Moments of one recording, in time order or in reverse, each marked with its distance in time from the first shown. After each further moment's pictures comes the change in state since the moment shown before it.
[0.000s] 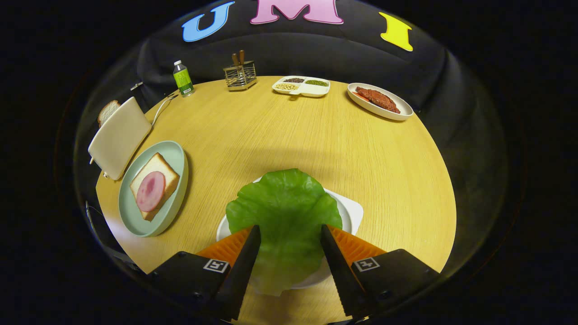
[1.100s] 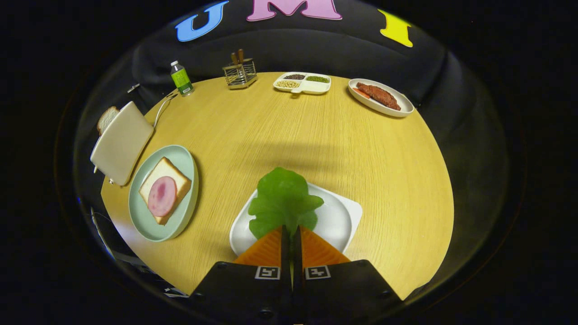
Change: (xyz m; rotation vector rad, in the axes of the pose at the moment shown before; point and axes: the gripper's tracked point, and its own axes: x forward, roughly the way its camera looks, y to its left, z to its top) arm -0.024 0.012 0.015 0.013 0.033 -0.007
